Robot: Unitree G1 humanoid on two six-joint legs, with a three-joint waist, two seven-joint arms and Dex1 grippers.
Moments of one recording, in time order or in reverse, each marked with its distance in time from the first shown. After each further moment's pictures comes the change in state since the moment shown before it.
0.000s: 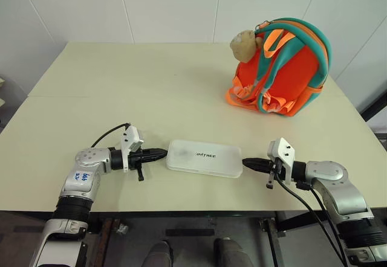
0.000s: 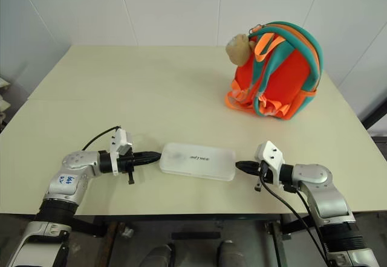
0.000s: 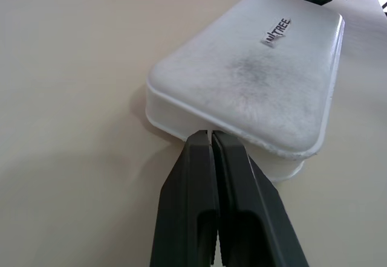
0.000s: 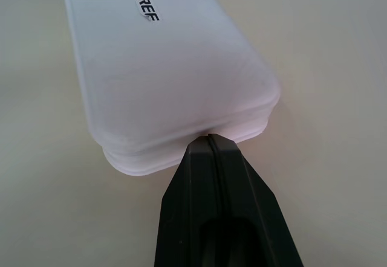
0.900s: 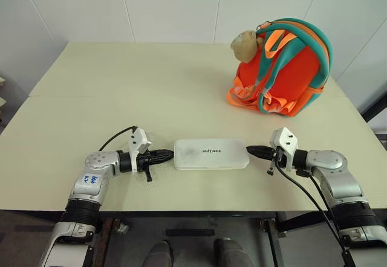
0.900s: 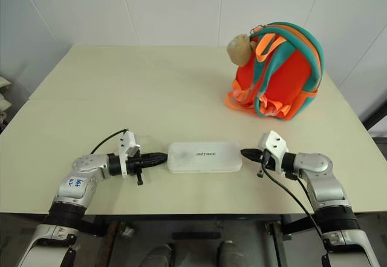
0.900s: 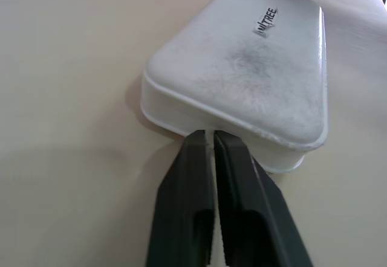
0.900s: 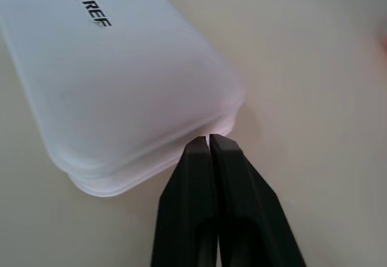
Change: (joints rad) left arm 0.020 -0.039 -0.020 -0.042 0.010 0.042 0.069; right arm -0.166 0.006 -0.018 0.269 -0.068 -0.158 -0.015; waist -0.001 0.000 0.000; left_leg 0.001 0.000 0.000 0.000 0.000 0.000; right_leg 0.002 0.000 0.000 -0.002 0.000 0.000
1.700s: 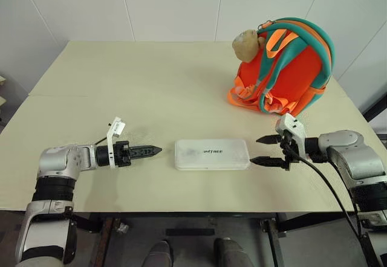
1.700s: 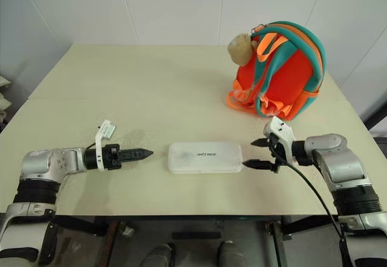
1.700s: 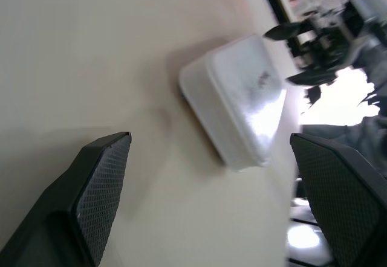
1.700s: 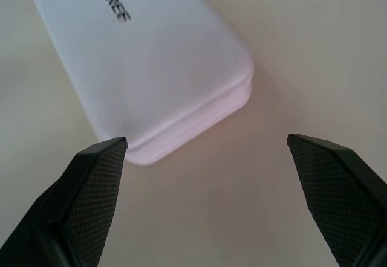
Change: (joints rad) left arm -0.181 0.153 0.104 0.108 -0.322 0.987 -0.049; right arm -0.107 -0.183 0.104 -0.160 0.057 0.525 0.180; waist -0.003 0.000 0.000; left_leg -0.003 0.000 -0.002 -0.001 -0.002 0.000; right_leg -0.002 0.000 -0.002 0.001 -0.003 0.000
